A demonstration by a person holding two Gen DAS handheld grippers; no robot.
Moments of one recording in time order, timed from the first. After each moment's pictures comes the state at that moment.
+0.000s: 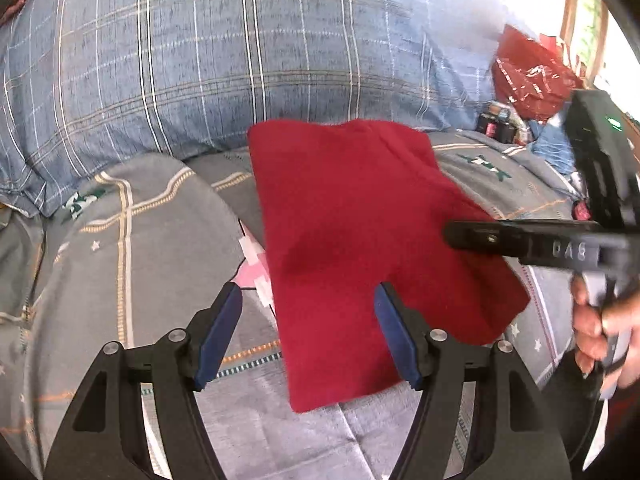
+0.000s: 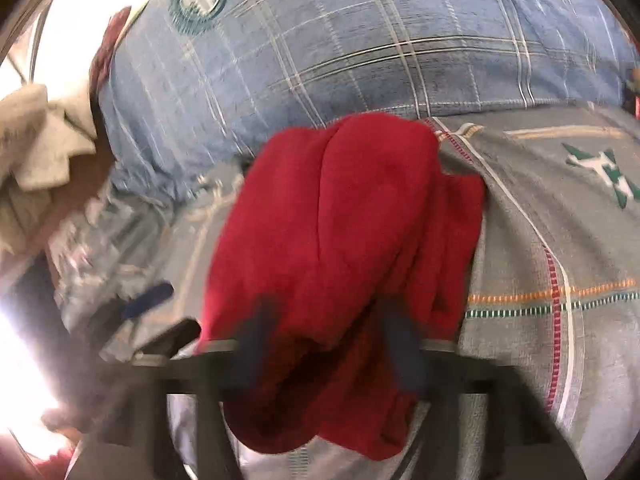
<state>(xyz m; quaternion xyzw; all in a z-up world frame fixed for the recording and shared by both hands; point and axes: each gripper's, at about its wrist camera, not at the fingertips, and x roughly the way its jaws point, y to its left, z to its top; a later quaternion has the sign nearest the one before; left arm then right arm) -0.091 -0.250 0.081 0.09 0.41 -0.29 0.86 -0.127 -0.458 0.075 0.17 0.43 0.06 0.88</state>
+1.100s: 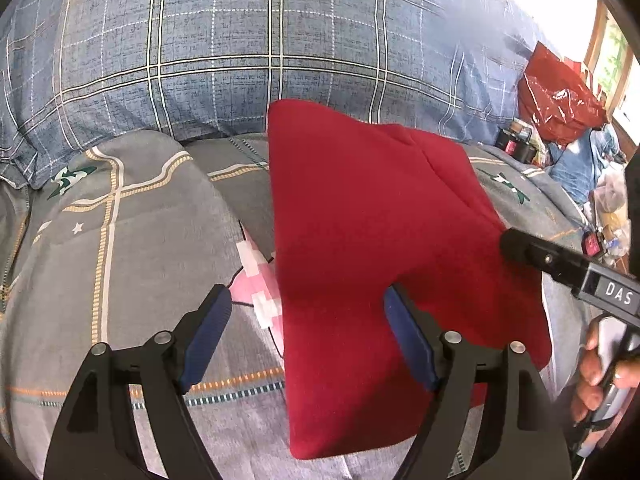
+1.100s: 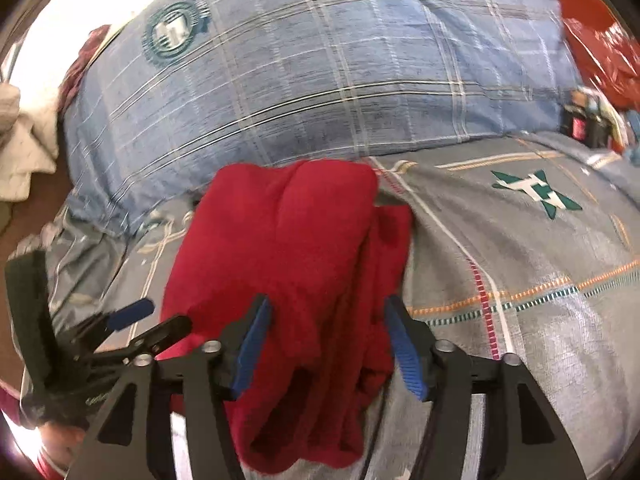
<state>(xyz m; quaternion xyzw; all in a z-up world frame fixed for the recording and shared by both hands) -0.063 -0.251 0.064 0.04 0.43 -0.27 0.86 -0.147 -0.471 0.078 0.17 0.38 -0.05 0.91</state>
